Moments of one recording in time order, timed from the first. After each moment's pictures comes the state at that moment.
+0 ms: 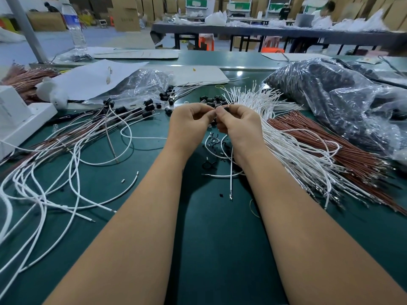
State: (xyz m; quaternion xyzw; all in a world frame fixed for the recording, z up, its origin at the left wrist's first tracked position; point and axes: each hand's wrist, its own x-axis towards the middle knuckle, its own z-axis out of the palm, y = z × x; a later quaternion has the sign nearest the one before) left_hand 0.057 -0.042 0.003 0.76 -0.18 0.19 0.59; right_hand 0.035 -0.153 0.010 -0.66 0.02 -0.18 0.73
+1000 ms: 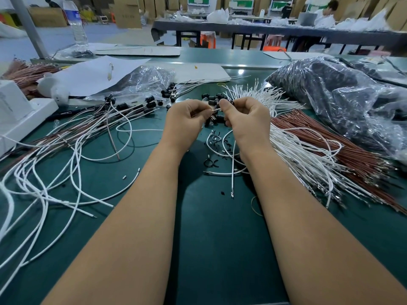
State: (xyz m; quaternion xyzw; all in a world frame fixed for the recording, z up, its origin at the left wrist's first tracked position) left_hand 0.057 -0.028 0.004 0.79 -0.18 0.19 0.55; right_hand 0.034 -0.158 0.011 -0.72 0.03 -0.26 0.64
